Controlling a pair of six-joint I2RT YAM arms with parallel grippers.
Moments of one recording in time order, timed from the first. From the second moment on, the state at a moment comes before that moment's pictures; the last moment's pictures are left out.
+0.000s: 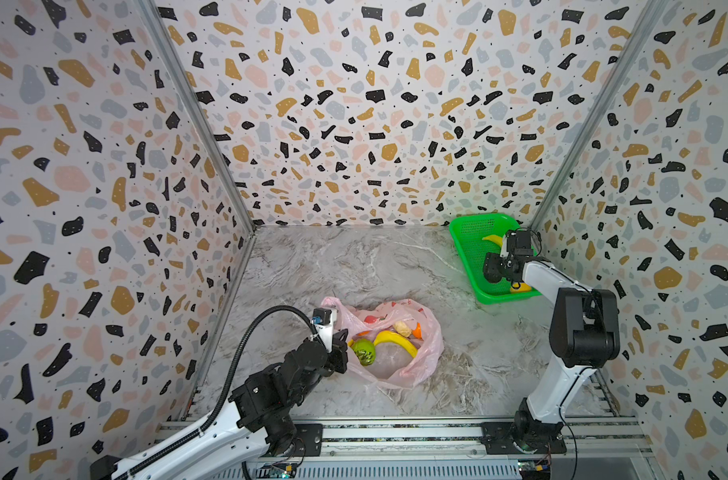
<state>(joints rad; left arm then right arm) -0.97 0.53 0.49 -0.41 -0.42 -0.48 -0.01 1.85 1.31 -0.30 0.03 0.16</state>
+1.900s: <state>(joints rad) -1.07 0.73 0.55 -0.54 -0.59 -0.58 1.07 1.60 1.16 -0.56 -0.19 0.23</state>
